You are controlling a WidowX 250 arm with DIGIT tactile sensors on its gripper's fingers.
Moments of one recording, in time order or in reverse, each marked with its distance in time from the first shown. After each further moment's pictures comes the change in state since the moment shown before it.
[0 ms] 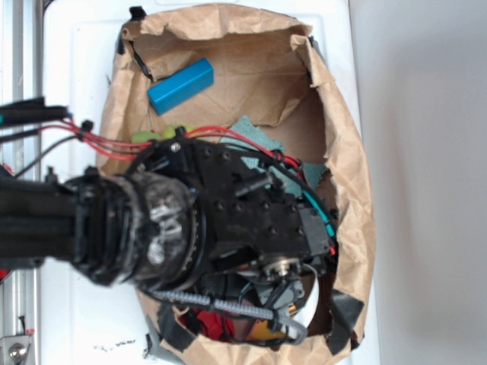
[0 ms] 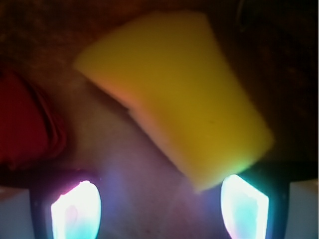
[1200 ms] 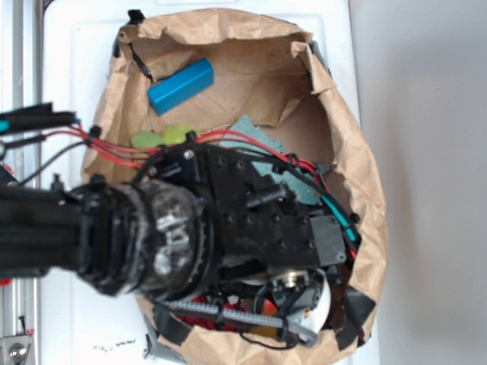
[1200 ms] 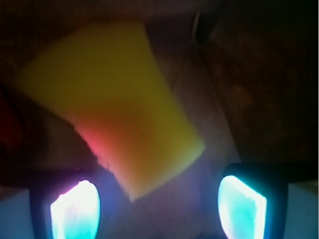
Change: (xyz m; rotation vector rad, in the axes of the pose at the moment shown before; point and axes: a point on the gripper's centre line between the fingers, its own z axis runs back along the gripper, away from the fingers) arm 0.015 0.020 0.003 0.110 -0.011 -0.106
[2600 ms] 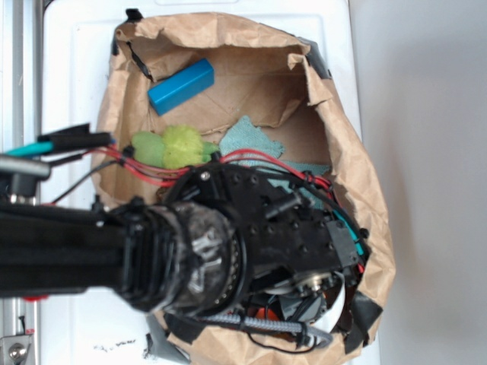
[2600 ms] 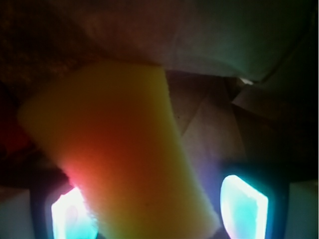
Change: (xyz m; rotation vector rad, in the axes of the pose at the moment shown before) arm 0.019 -0.022 -0.014 -0.134 -0.065 -0.104
